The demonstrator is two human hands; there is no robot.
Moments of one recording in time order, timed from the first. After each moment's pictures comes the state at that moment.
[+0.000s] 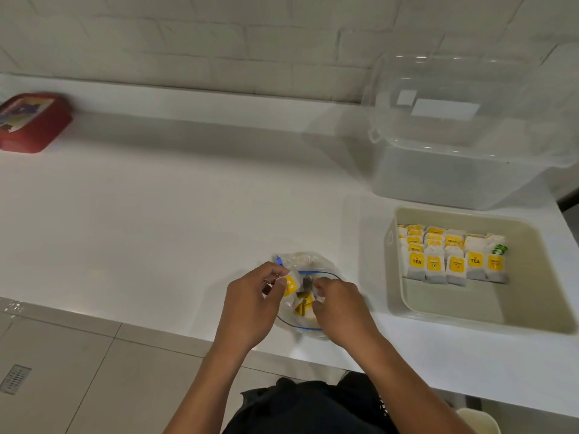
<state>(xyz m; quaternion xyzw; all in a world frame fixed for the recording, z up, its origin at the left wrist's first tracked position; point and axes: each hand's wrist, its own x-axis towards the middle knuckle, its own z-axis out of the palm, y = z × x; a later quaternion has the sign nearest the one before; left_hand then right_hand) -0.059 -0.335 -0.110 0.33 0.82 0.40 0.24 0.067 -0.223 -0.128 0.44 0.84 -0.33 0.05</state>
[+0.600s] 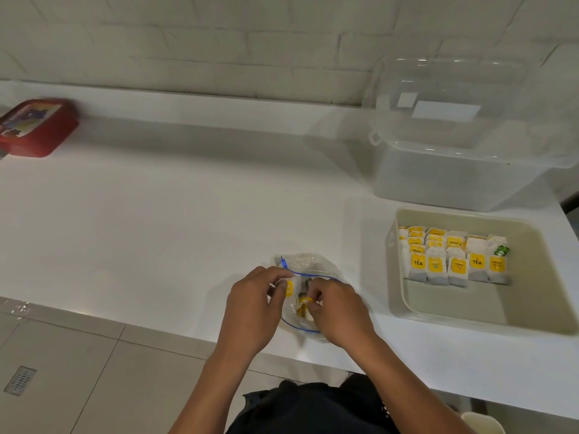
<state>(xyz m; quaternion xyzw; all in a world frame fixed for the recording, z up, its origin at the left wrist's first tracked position) -0.055 -0.336 -0.111 0.39 0.84 0.35 0.15 0.063 -0.224 -0.137 0.43 0.85 -0.31 0.03</state>
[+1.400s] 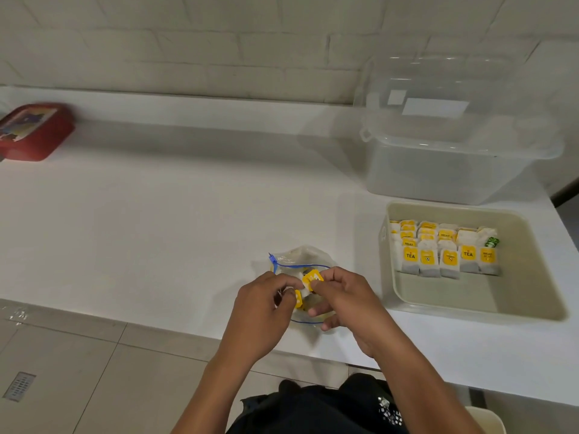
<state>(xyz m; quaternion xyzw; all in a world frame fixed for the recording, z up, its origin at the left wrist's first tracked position) -0.033 -0.340 -0.101 0.41 0.81 0.36 0.22 0.088 -0.224 -0.091 0.45 0.52 -0.72 -0.08</state>
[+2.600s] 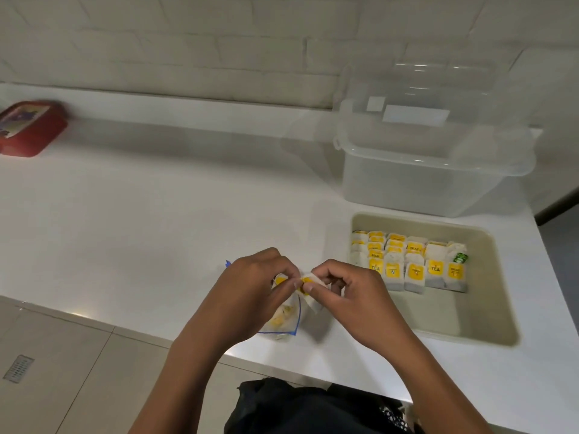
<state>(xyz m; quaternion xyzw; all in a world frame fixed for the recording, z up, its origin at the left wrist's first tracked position) -0.006 -0.277 -0.043 0.56 0.77 0.25 0.15 0.155 -0.153 -0.069 0.27 0.79 -0.52 -0.17</state>
